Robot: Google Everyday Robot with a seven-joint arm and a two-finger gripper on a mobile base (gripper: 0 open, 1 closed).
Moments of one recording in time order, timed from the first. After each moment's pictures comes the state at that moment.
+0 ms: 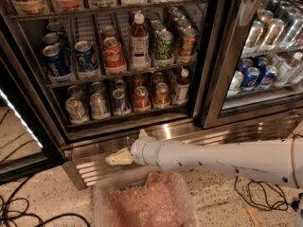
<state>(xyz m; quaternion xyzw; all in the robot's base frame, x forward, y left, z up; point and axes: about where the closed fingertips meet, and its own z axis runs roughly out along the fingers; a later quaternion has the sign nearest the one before) 0.575 0.091 0.581 -0.34 0.80 0.23 0.44</state>
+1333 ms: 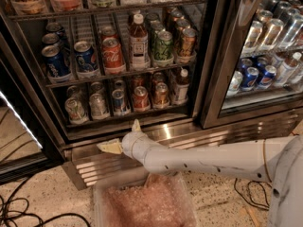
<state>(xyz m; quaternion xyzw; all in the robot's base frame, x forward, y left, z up) 0.626 0.118 0.593 -0.29 0.76 0.21 0.54</state>
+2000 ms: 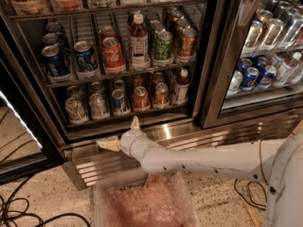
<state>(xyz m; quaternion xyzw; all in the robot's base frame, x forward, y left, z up) 0.638 0.125 0.601 -0.28 0.74 0.20 0.57</state>
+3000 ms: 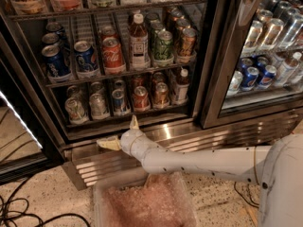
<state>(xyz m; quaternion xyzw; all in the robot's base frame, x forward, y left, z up) 0.654 0.131 0.587 -0.29 0.72 0.21 0.59</state>
